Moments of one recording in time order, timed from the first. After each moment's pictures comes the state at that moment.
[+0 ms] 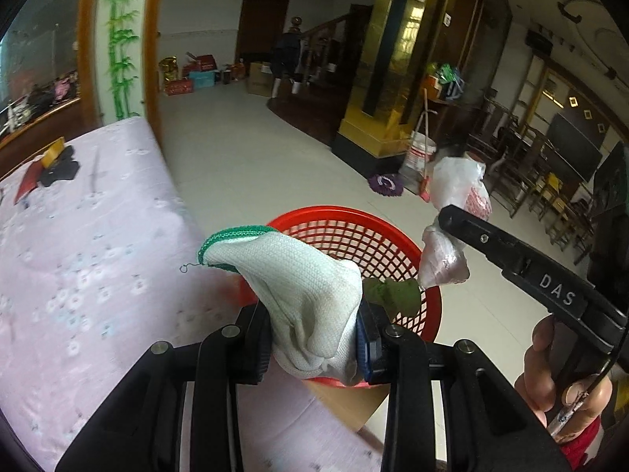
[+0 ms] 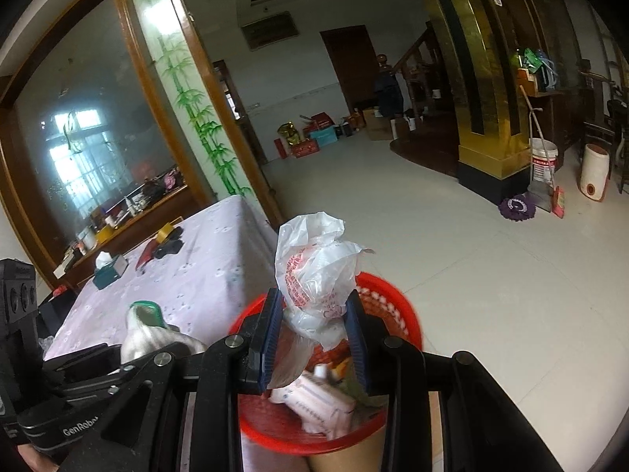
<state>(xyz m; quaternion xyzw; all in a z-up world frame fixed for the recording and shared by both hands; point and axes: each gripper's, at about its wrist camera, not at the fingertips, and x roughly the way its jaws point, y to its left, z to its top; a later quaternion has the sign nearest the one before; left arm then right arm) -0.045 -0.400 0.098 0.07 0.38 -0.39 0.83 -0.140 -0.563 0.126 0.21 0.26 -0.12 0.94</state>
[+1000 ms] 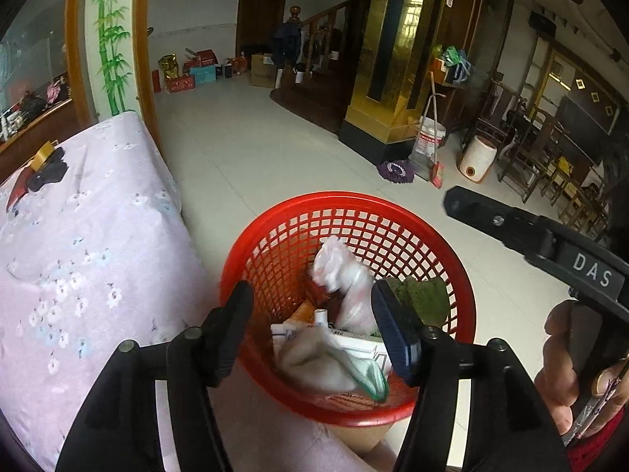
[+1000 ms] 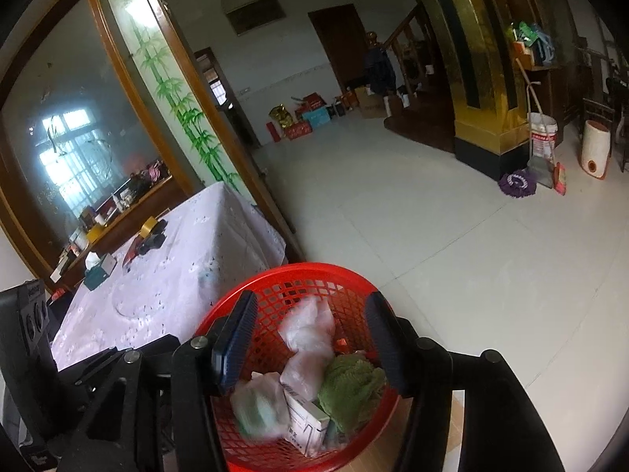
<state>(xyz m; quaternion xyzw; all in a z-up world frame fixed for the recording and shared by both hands) -0.036 -0.428 0.069 0.10 0.38 -0.37 0.84 -0.120 -0.600 0.095 0.23 0.28 -0.12 0.92</state>
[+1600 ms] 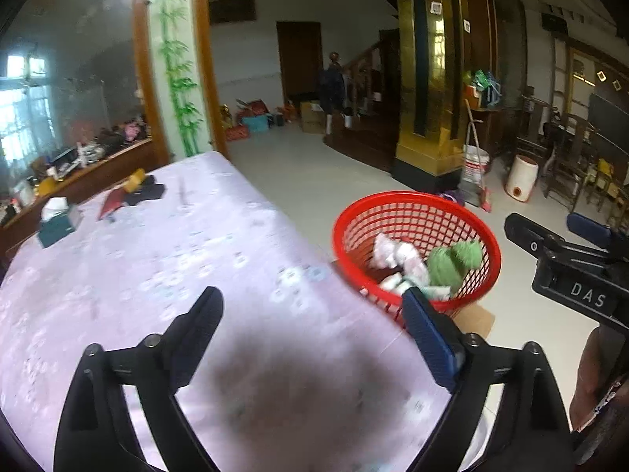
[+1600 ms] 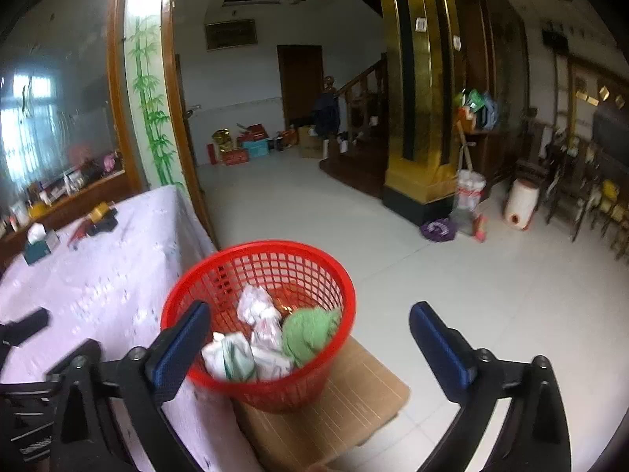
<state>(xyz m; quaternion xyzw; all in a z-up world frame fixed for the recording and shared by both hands) -0.112 -0.304 0.085 0.13 0.27 -0.28 0.91 -0.191 -0.497 0.112 0.10 0.26 -0.28 0.92</state>
